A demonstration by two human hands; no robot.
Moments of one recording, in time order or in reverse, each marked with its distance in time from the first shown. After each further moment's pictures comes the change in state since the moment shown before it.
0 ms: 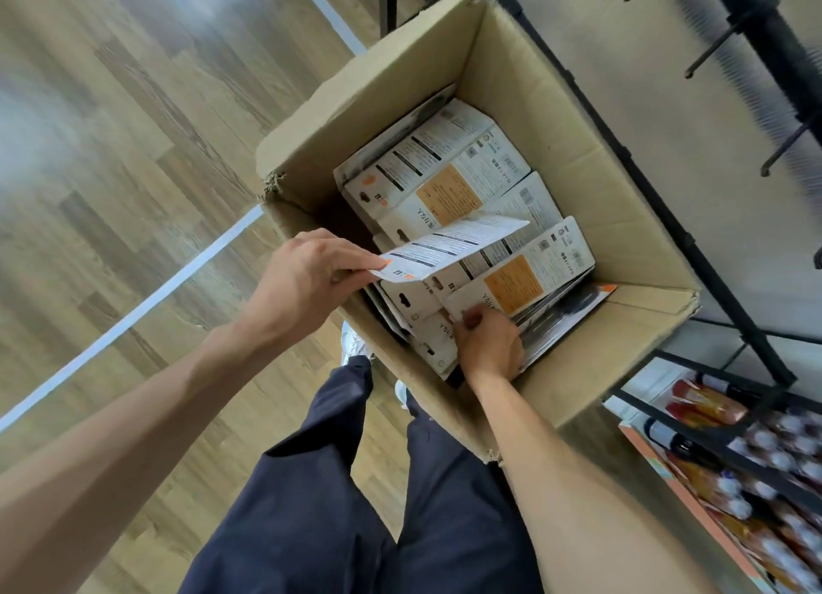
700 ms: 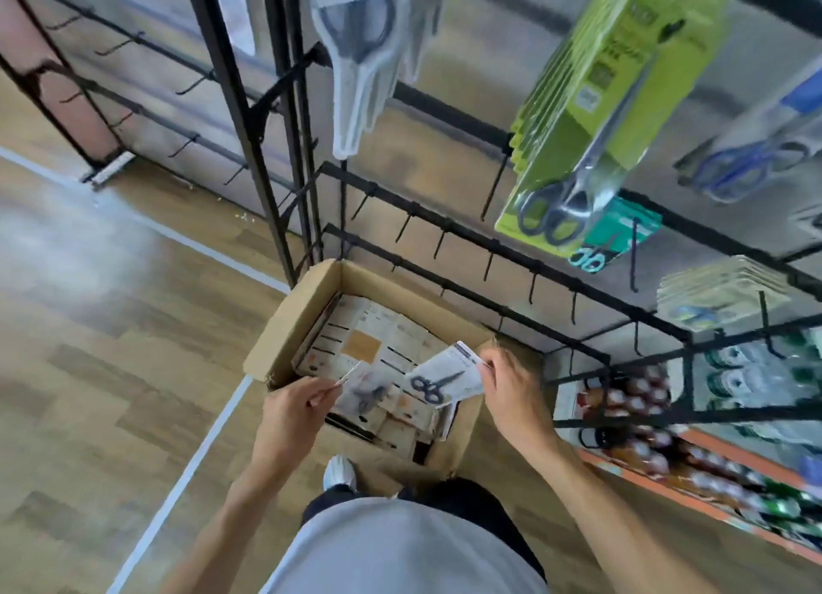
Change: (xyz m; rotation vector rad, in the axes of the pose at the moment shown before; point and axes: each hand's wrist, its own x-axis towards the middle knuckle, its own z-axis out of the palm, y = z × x) left_hand -0.036 0.110 -0.134 -0.182 0.059 0.044; right_hand -0.174 -0.003 -0.259 0.076 0.383 -0.346
